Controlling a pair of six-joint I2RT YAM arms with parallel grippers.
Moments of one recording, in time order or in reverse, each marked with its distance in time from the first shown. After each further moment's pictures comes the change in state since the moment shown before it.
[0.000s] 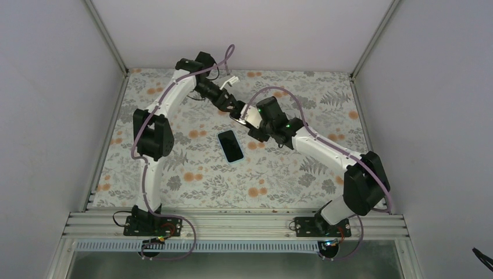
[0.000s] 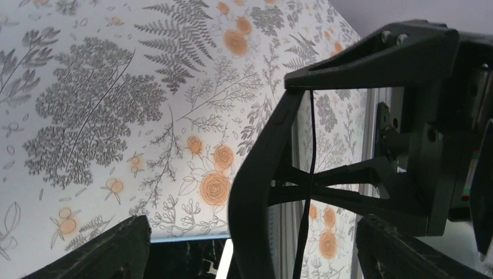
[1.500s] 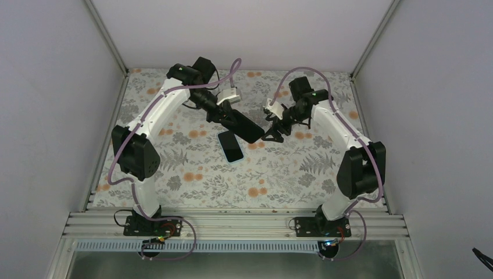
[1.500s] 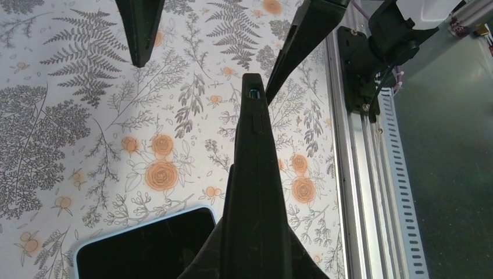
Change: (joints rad) left arm -0.097 -0.325 -0.243 -0.086 -0.056 0.337; right arm -0.359 0.127 0.288 -0.612 -0.844 -0.315
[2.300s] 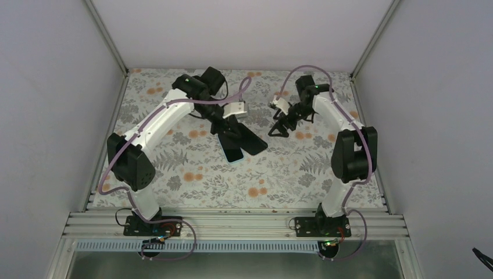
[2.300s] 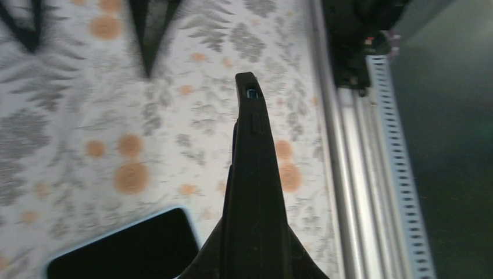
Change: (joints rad) left arm -0.107 -0.103 -0.127 0.086 -0.103 -0.007; right arm -0.097 0.161 0.077 -0.087 -0.022 -0.056
